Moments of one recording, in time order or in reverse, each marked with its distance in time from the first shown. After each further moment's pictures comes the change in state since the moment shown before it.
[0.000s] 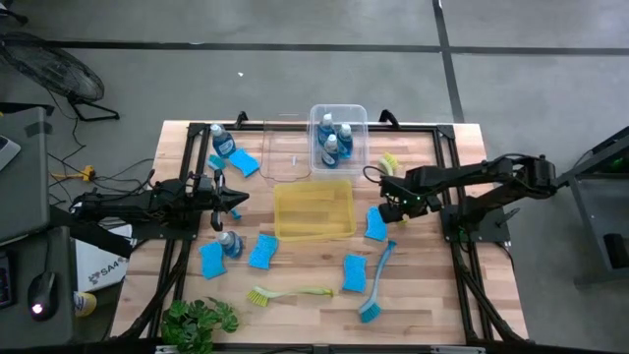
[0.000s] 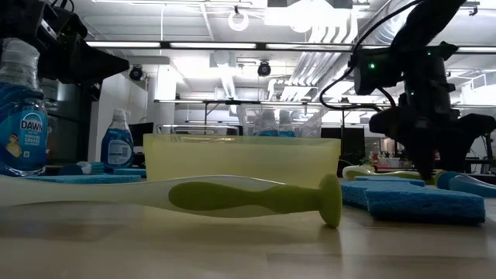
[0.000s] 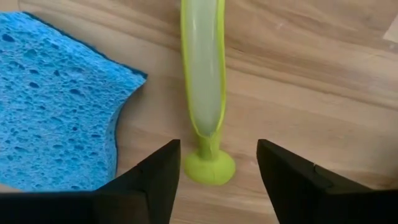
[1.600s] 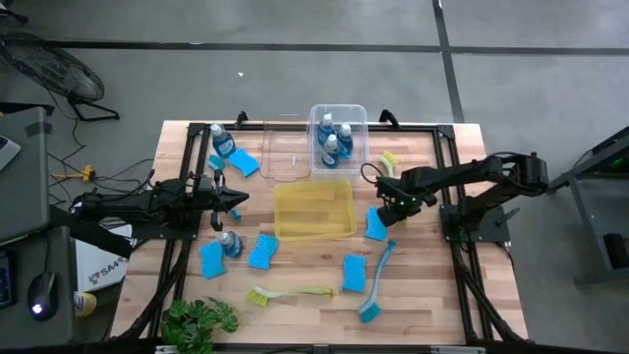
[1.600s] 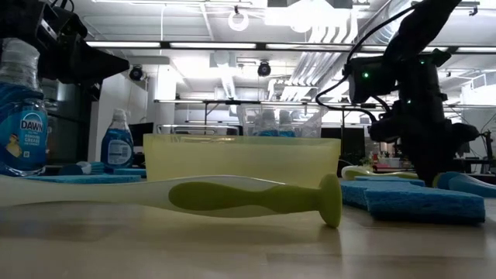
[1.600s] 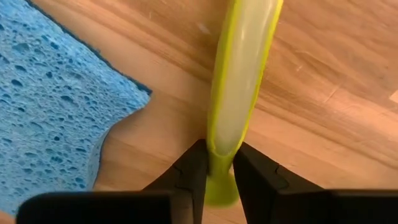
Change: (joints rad) left arm 0.000 0.000 0.000 0.000 -0.001 0.000; right arm -0.001 0.084 0.005 0.058 0.050 -0.200
